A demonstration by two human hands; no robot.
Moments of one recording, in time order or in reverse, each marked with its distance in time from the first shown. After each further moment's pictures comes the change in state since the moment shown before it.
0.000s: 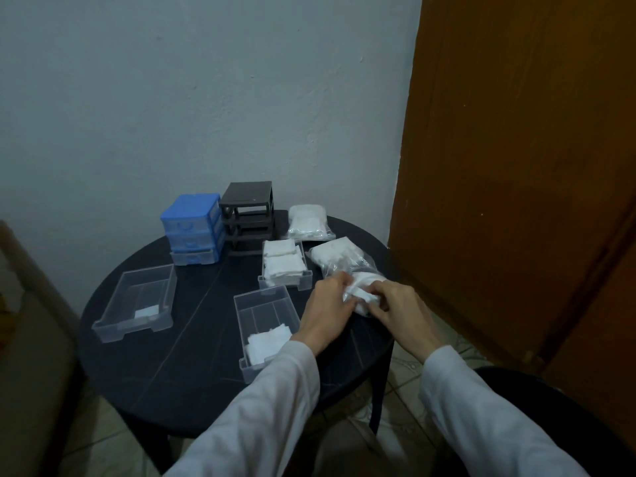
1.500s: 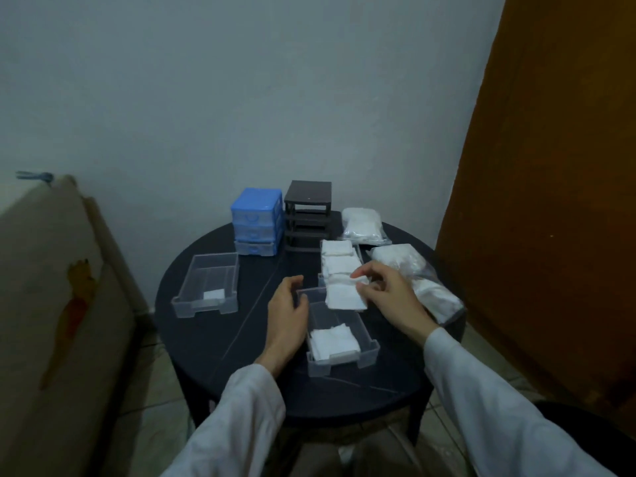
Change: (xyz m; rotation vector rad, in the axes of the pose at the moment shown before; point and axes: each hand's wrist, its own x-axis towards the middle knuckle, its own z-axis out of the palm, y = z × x) left_hand -0.050 -0.086 -0.087 -0.204 0.396 -0.285; right_hand 0.043 -0.094 0.032 0.602 -0.188 0.079
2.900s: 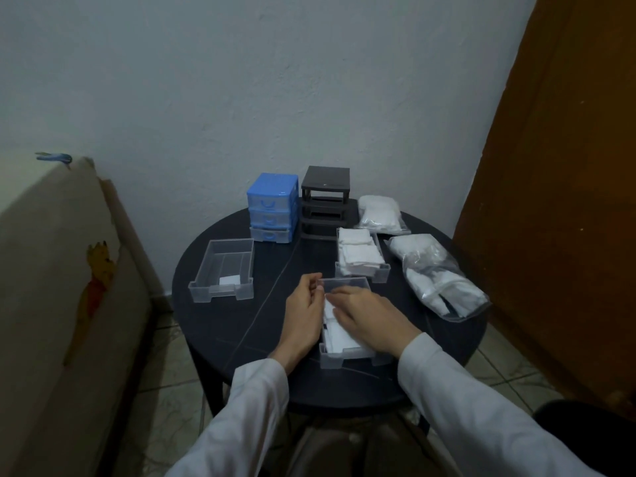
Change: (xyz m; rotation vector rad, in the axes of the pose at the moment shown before) left_hand -0.008 -0.010 -0.003 -0.100 -0.096 -0.061; right_hand -0.005 -0.001 0.053 -0.751 -0.372 -0.264
